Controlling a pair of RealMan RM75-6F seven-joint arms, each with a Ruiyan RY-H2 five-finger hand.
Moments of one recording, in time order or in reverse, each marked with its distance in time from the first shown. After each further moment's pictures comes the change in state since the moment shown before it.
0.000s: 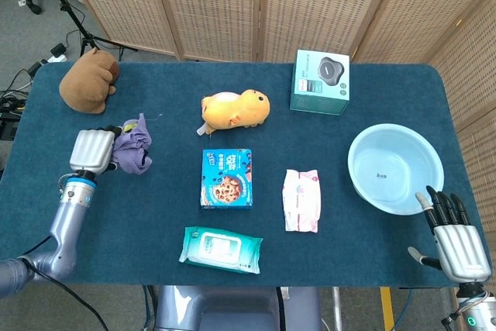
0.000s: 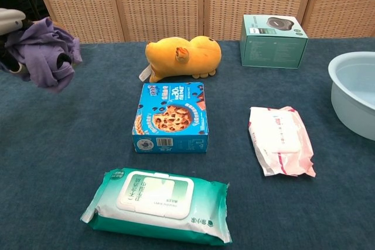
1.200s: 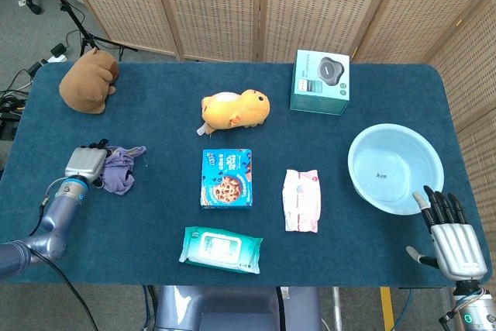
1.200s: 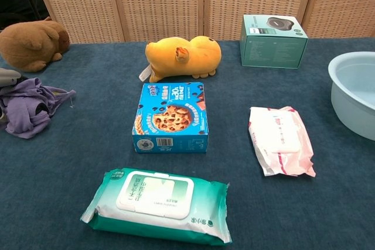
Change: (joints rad) left arm -0.119 -0.089 0.249 0.343 -0.225 -0.365 -0.091; right arm 0.009 -0.011 0.002 0.002 0.012 -0.021 -0.020
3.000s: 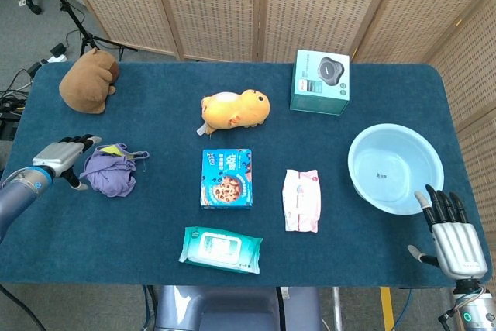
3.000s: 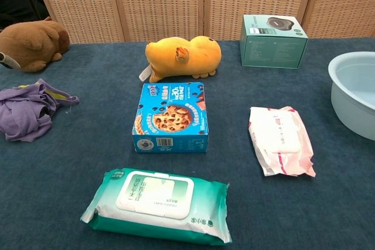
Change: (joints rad) left arm 0.073 0.386 -0.197 -0.141 0.449 -0.461 -0.480; right arm -0.002 -0.012 0.010 0.009 0.011 -0.001 -0.022
